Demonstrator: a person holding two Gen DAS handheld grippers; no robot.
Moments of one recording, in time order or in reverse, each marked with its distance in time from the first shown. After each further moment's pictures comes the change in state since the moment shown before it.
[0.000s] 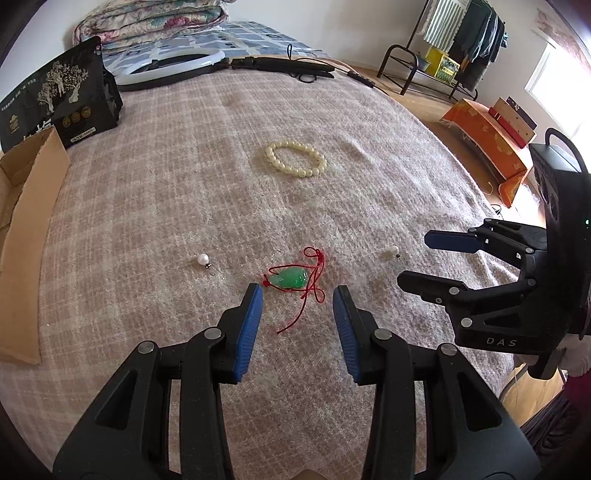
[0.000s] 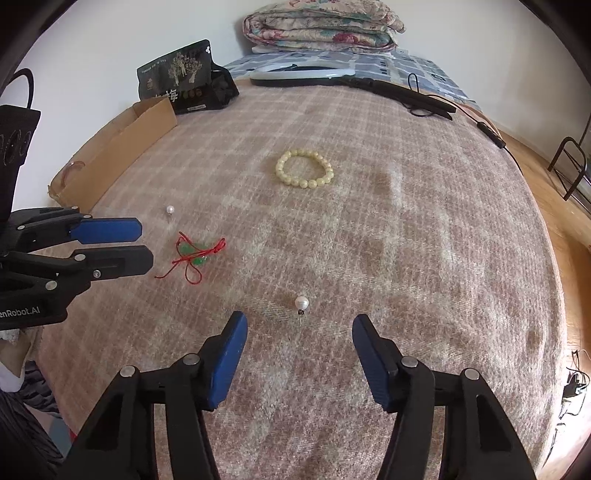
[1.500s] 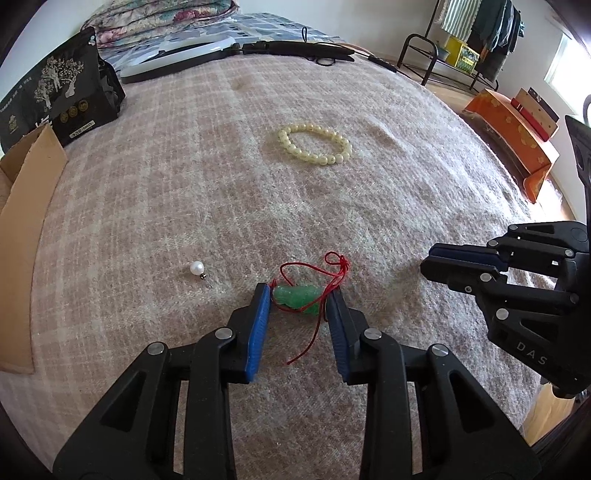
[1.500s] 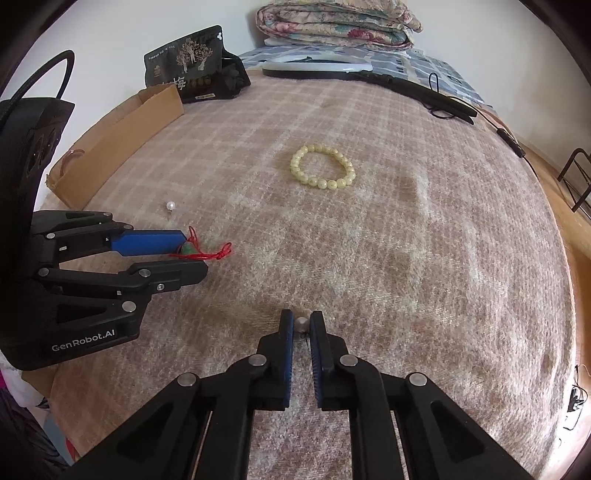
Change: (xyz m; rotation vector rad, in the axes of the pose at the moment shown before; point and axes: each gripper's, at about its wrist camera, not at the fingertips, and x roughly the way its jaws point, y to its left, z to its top) left arm 0.034 -0.001 0.004 -0.004 0.023 0.097; right arm 0.016 0.010 0.013 -0.031 0.007 0.022
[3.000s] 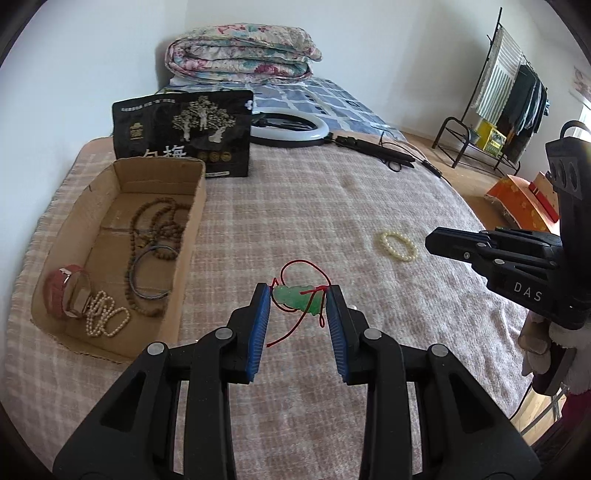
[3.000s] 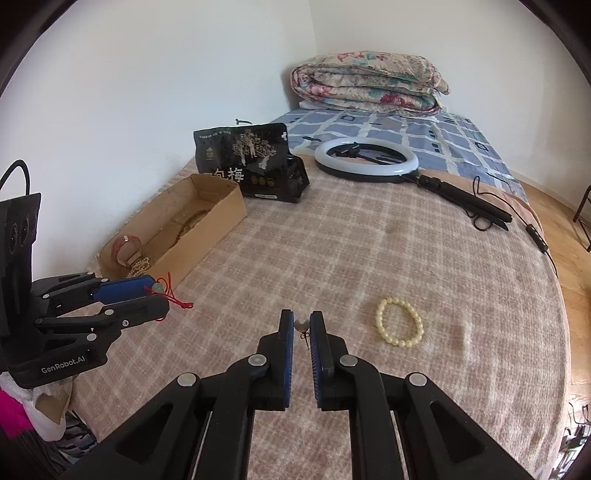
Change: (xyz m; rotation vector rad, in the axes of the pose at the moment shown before) left arm -0.133 0.125 -0.008 -0.206 -0.243 0.057; right arm -0.050 0.078 0.110 -0.038 -0.203 0.097
